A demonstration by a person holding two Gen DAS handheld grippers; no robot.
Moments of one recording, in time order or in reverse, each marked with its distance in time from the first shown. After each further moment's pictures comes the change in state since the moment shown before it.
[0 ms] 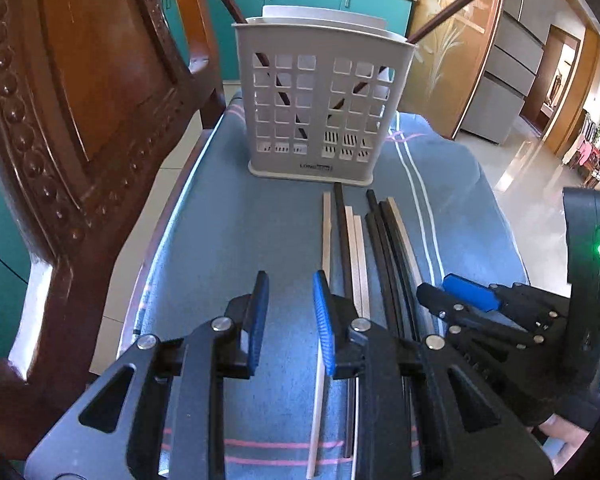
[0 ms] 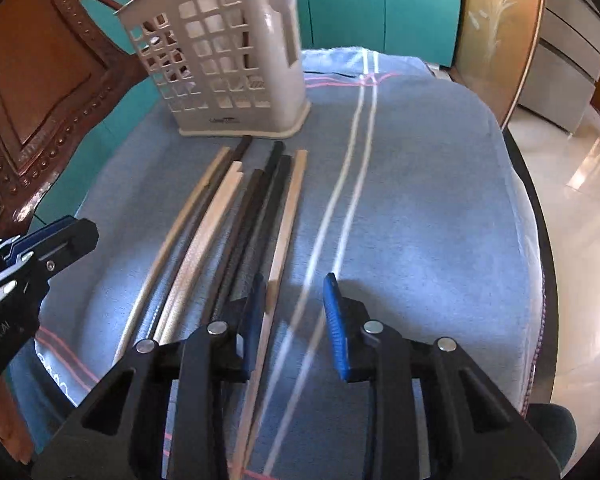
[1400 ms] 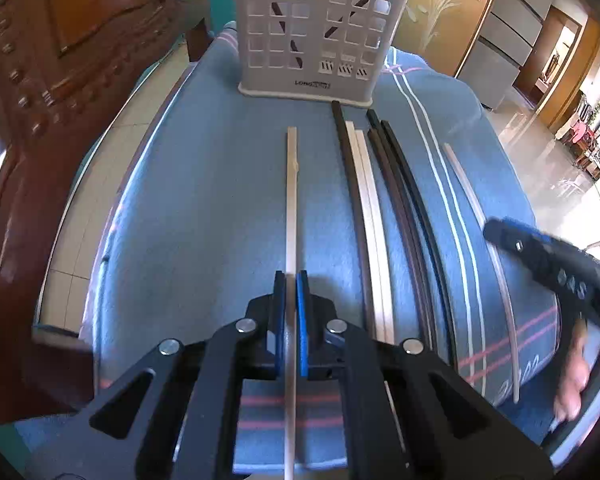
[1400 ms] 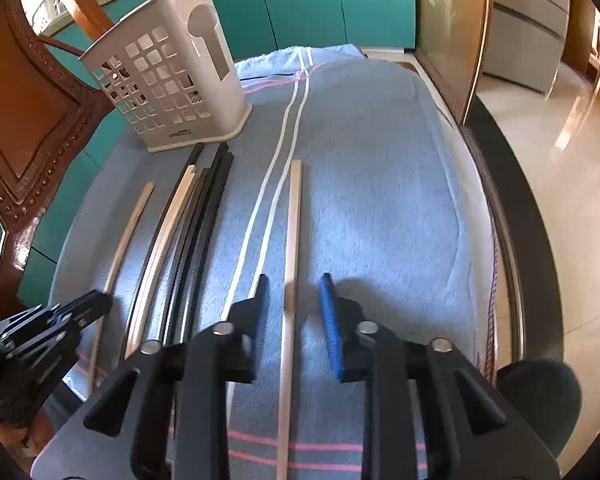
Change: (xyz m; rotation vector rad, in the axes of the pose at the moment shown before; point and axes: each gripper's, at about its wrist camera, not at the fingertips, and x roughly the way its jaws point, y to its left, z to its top) left arm 0.032 0.007 -0.033 0.011 0.157 -0.054; right arm -0.030 -0.039 -0.018 0.128 -0.021 -0.027
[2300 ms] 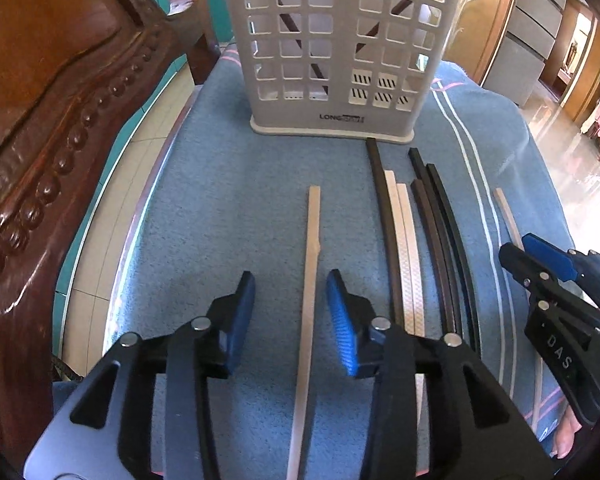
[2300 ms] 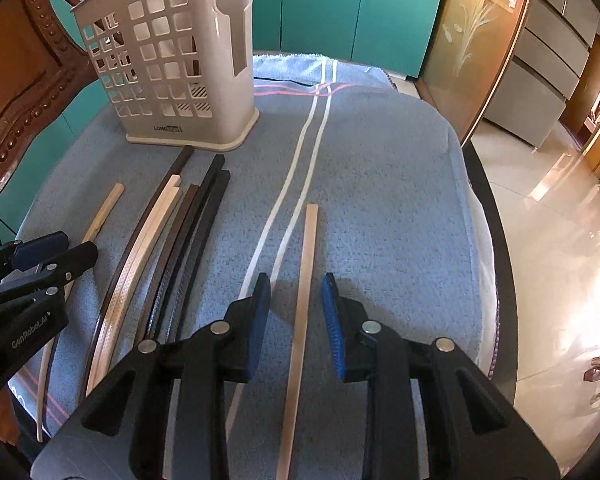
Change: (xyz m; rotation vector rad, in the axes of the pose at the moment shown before) left arm 0.035 -0.003 0.060 0.017 -0.003 0.122; right arm 0.034 0.025 0.026 -0.165 -0.014 -0.139
